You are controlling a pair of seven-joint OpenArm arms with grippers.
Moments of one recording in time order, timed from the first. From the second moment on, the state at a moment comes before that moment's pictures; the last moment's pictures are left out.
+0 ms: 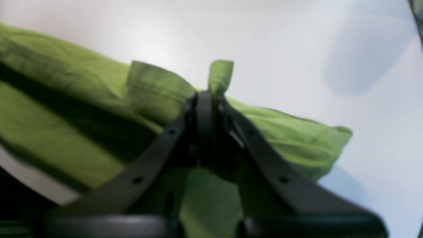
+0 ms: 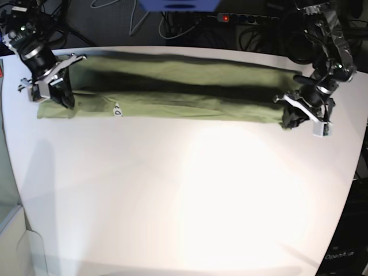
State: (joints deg) left arm 14.7 -9.0 -26.1 97.7 -29.1 -29.7 43.5; right arm -32.6 10.7 28.6 107.1 15.6 40.7 -16.4
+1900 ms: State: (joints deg) left arm 20.8 -12.4 -26.6 97.8 -29.4 -36.5 43.0; right arm -37.4 9.3 31.5 102.5 15.6 40.7 -24.4
